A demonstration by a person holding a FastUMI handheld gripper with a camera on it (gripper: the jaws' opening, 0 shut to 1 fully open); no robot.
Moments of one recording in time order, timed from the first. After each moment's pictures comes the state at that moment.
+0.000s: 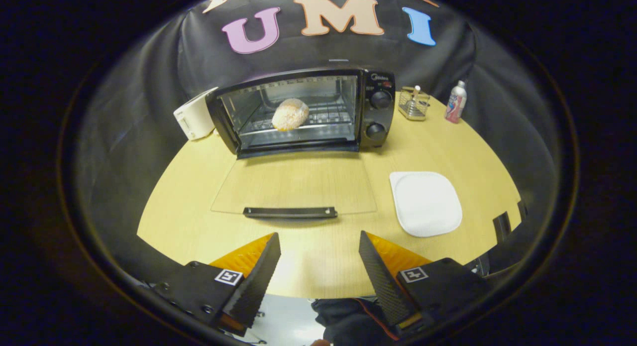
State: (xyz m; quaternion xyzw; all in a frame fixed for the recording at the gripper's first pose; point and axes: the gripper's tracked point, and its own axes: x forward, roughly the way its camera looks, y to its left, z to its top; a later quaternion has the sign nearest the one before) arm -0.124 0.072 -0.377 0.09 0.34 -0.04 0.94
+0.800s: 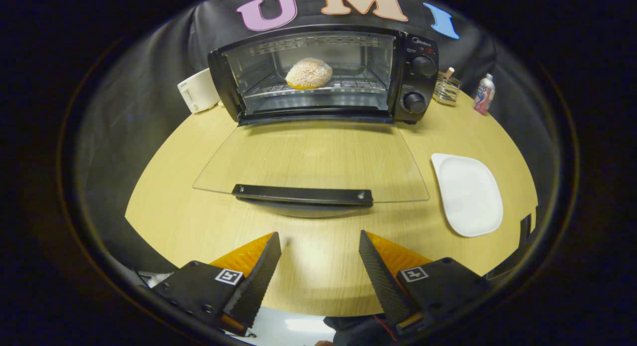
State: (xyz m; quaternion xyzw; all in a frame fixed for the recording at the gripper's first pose) arm -0.079 0.102 -0.437 0.06 0.37 0.00 0.93
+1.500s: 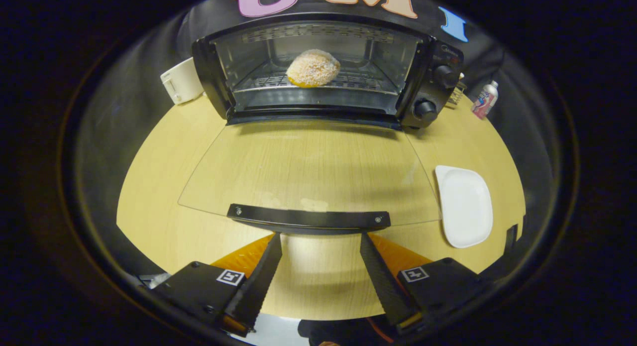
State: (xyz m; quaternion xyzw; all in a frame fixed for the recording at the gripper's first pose) arm -0.062 0.108 -0.419 0.02 0.43 -0.05 0.90
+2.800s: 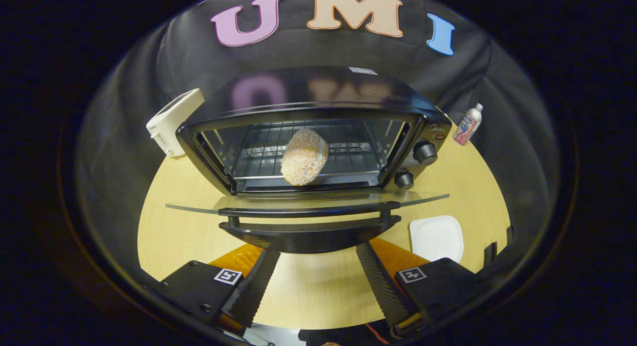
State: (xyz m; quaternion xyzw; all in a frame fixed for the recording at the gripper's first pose) arm 0.004 0.103 -0.309 0.05 0.37 -0.09 0.92
